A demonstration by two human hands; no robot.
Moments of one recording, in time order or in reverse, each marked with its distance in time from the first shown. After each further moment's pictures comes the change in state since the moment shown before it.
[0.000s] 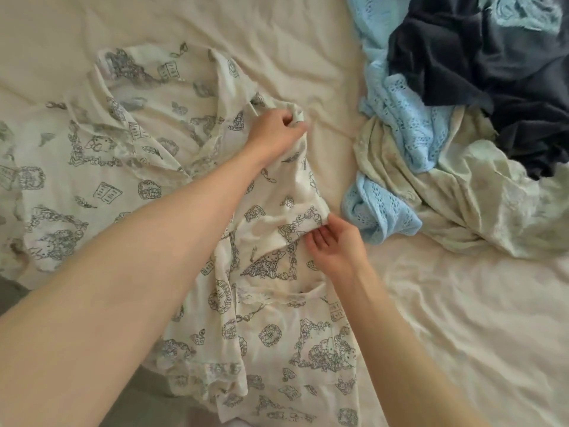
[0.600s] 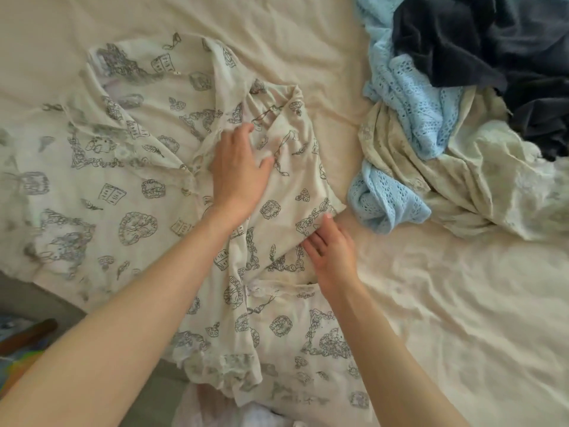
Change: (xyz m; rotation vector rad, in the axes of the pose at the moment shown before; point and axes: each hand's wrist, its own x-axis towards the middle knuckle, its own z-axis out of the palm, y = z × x) left_hand -0.068 -0.043 -0.015 0.294 0.255 0.104; right_hand -0.004 0.030 -0.013 -0.246 -0.029 -0.199
